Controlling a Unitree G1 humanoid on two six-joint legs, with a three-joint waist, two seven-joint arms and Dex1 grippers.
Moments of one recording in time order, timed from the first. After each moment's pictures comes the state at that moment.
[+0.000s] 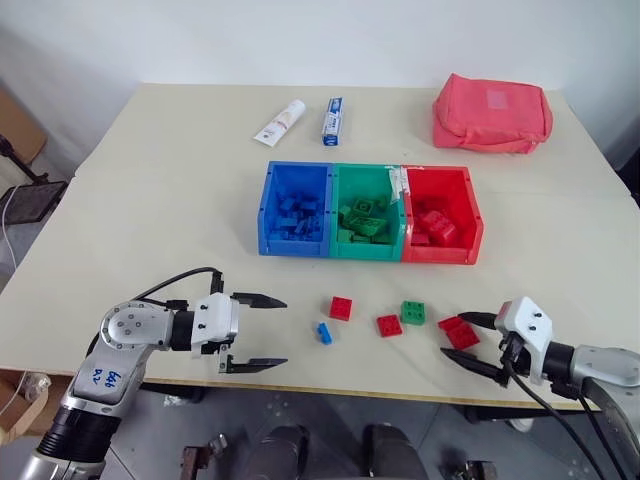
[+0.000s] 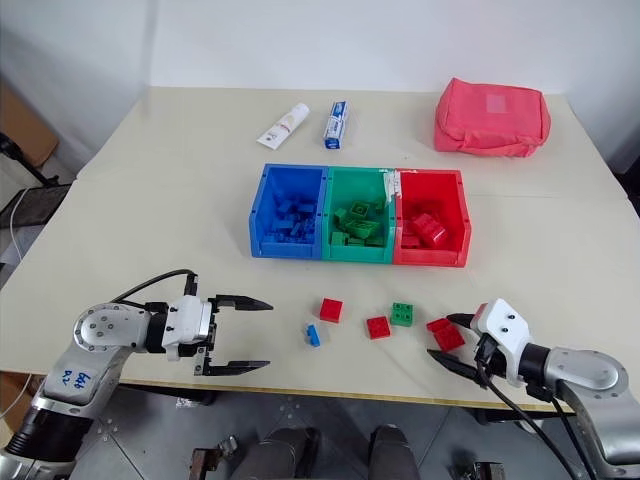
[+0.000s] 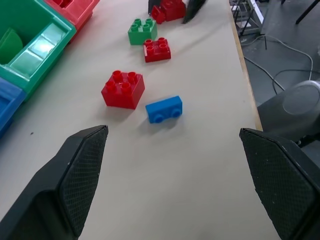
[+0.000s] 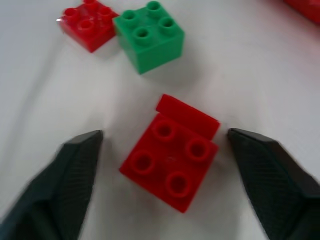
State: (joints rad) left arm -0.14 0.71 -0.05 -0.17 -0.33 -0.03 -1.17; right arm 0.16 -0.81 -0.20 -0.21 0.35 0.26 0.96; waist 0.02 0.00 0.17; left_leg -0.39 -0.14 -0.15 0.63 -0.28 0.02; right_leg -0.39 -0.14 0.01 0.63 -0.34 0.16
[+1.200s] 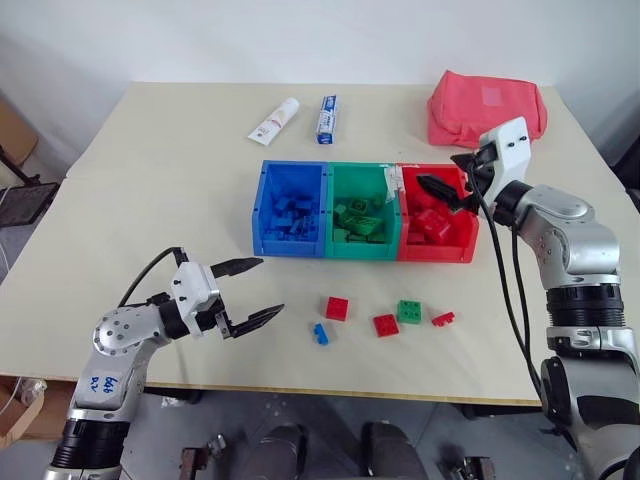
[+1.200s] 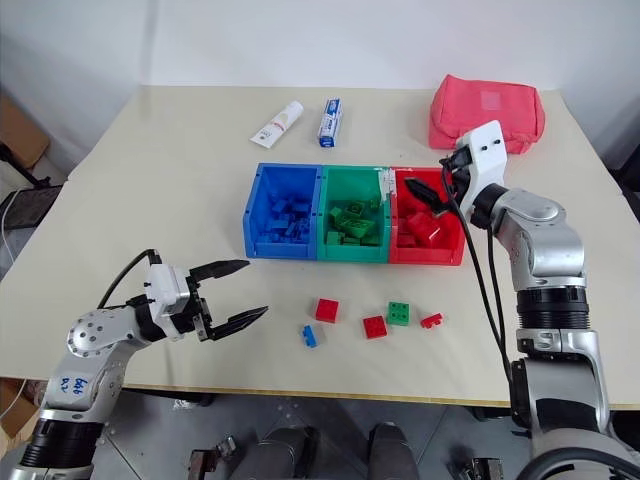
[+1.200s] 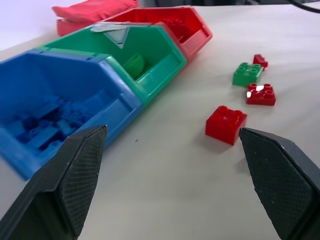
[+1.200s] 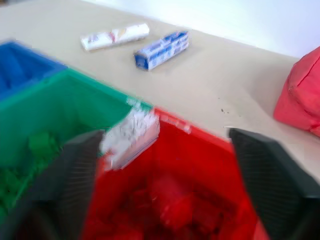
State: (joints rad) left arm -0.12 0.58 0.10 -0.15 -0.39 0.00 -0.92; right arm -0.80 -0.62 -0.08 0.31 0.31 0.47 0.70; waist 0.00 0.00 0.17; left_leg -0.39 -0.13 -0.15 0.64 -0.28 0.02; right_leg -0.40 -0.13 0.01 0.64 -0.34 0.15
